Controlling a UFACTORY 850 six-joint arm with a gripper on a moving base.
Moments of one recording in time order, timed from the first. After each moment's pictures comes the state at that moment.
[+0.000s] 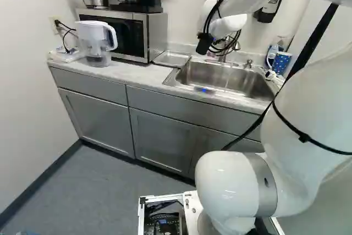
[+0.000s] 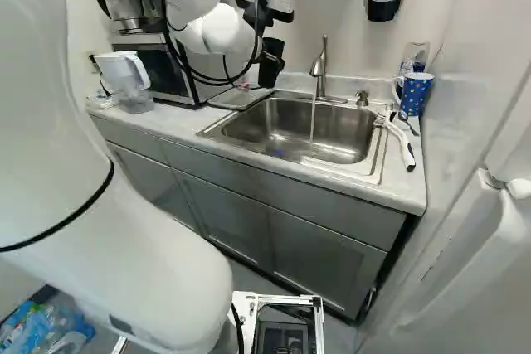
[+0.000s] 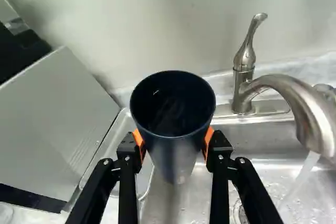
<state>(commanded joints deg) -8.7 5.3 -52.4 0.0 11.5 21.1</state>
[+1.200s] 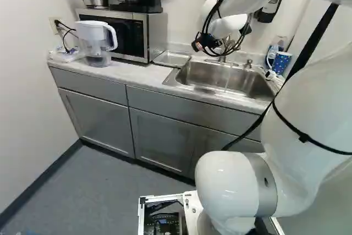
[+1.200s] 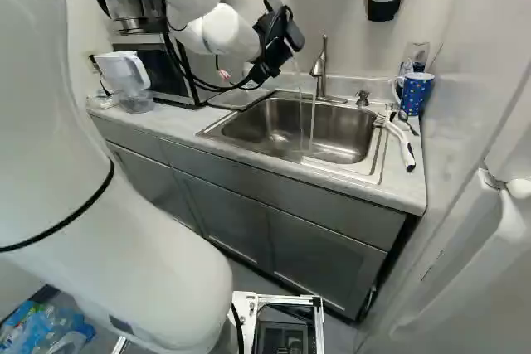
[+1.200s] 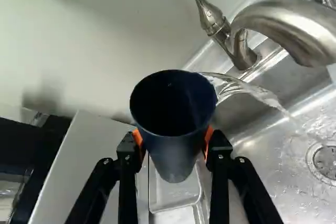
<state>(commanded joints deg) -8.7 5.3 -52.4 0.0 11.5 57.2</state>
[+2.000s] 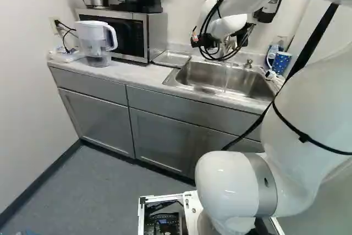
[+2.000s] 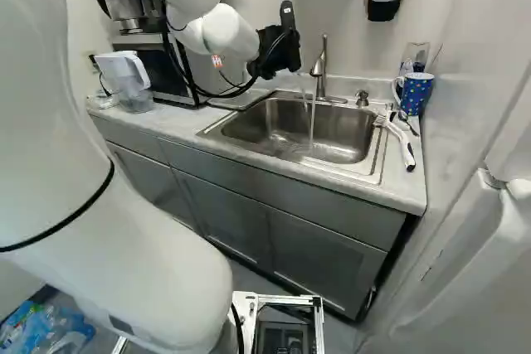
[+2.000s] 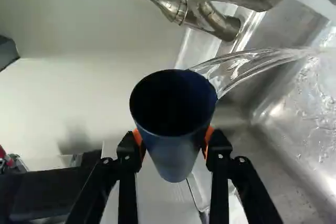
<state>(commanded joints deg) -8.7 5.3 -52.4 0.0 11.5 81.3</state>
